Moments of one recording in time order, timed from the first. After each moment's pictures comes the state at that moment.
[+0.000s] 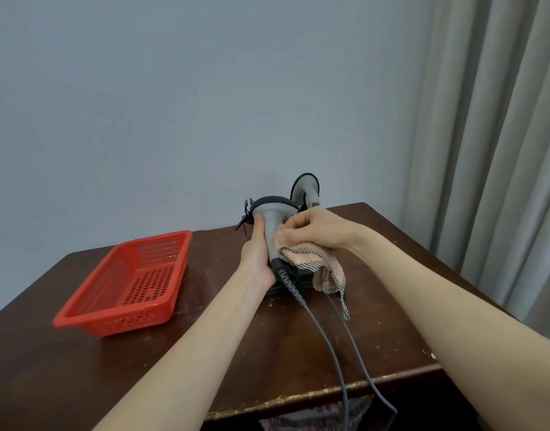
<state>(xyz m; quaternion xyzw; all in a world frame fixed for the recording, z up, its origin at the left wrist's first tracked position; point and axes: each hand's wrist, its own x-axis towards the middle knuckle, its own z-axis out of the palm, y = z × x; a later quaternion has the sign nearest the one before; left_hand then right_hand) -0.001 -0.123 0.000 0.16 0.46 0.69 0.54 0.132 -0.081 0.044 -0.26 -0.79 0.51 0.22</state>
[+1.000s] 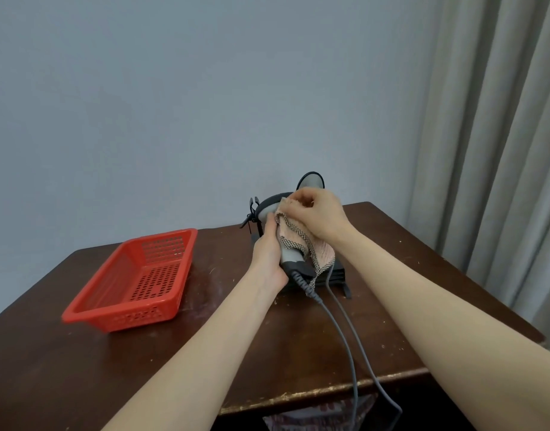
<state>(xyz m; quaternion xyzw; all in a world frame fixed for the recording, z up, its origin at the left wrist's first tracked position) 0.010 -0.127 -0.002 0.19 0.39 0.71 0.55 0.108 -0.079 0.043 -0.33 -0.76 0.34 0.44</state>
